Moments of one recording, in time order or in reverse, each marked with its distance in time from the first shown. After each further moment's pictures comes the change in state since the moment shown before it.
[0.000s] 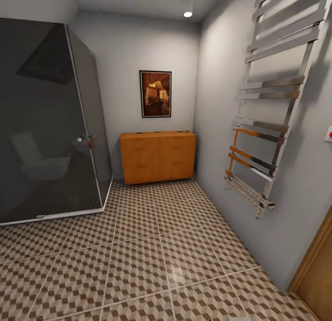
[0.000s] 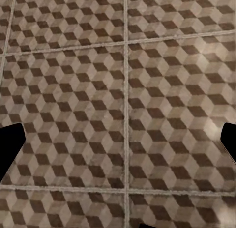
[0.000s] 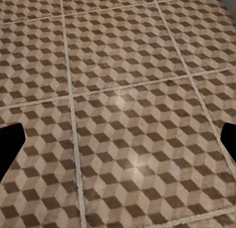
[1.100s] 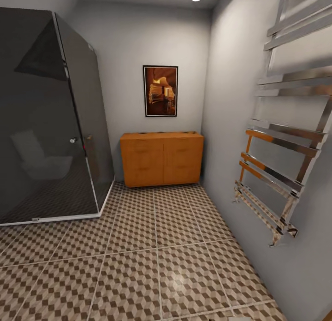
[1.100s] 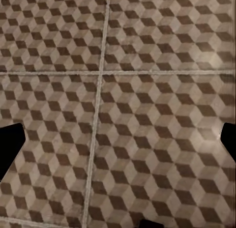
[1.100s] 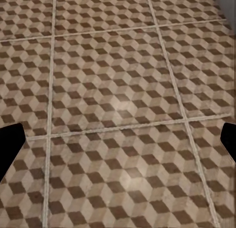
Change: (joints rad) left arm 0.000 0.000 0.000 0.002 0.000 0.000 -0.001; right arm 0.000 0.000 0.000 0.000 0.000 0.000 -0.001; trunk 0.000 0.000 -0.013
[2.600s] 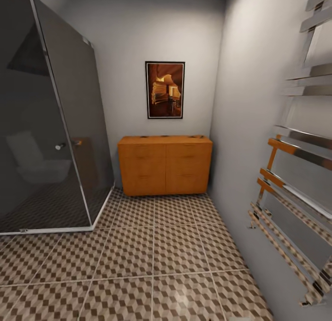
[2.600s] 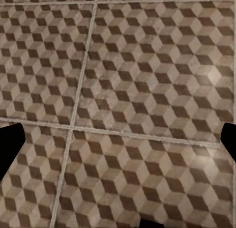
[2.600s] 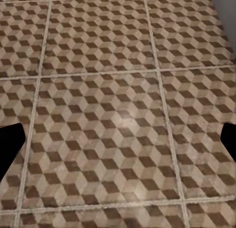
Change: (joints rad) left arm 0.000 0.000 0.000 0.000 0.000 0.000 0.001; right arm 0.000 0.000 0.000 0.001 -0.001 0.000 0.000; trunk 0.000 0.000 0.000
